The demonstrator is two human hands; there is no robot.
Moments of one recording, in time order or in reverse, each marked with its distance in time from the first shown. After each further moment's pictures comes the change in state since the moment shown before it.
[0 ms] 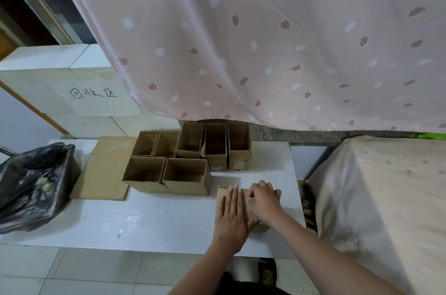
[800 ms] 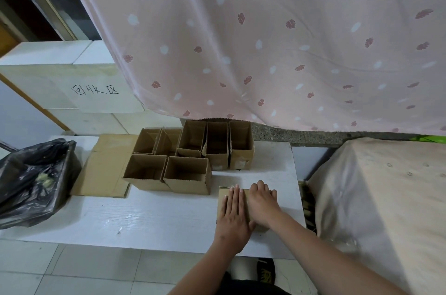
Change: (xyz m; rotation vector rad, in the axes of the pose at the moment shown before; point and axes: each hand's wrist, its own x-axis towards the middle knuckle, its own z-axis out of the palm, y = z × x) left_hand -0.001 0.002 0.001 -0.058 -0.033 -0.023; right_hand 0.002 -0.006 0.012 -0.319 -0.103 -0.076
